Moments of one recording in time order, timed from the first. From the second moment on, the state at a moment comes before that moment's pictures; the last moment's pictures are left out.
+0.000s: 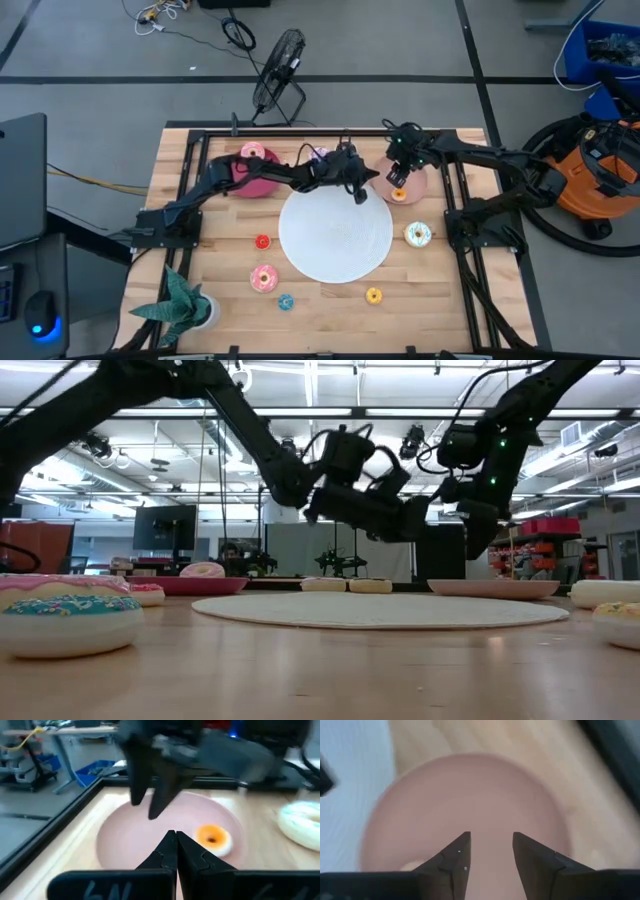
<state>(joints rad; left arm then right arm) 0.24 2.33 1.51 0.61 0.03 0.10 -0.70 1.35 0.80 -0.65 0.05 -0.09</state>
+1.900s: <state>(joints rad) 0.24 2.21 1.34 0.61 0.04 0.13 -0.40 1.18 0.50 0.07 0.17 -0.11</state>
